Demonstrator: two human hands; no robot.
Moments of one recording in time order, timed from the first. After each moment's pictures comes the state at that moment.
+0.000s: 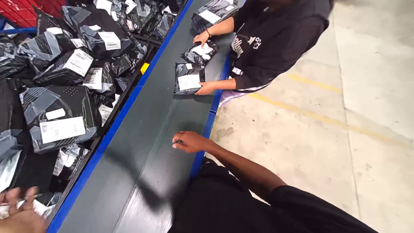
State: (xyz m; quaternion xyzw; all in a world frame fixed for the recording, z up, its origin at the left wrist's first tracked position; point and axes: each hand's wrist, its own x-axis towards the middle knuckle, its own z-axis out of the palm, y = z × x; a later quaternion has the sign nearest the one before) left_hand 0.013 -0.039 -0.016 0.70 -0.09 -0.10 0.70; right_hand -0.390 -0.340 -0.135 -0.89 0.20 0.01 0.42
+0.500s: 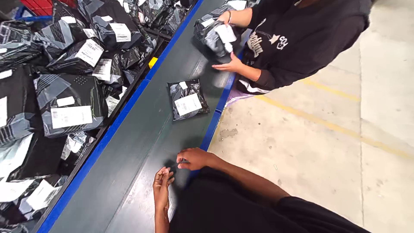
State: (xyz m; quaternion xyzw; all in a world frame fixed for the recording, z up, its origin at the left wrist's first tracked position) left_hand -0.290 -0.060 -0.186 0.66 0.00 -0.46 0.59; right_hand -0.410 -0.278 -0.155 -0.86 0.15 0.16 0.46
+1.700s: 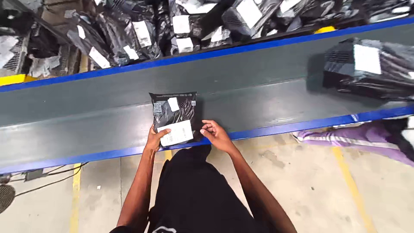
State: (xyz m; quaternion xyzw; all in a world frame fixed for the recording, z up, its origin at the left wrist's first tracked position) left_hand -0.277 0.483 -0.188 0.57 0.07 -0.19 0.79; right_hand -0.366 0.178 -0.176 -0.77 0.09 0.08 0.63
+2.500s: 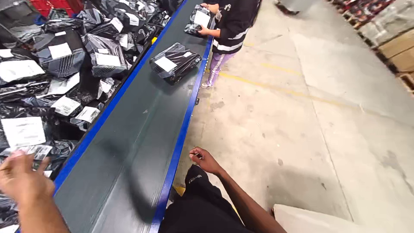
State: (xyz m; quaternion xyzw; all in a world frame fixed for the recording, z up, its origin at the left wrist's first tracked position) left_hand 0.049 0.489 -0.031 0.72 -0.18 -0.15 0.66; right_hand -0.491 0.376 -0.176 -0.63 0.46 -0.18 0.60
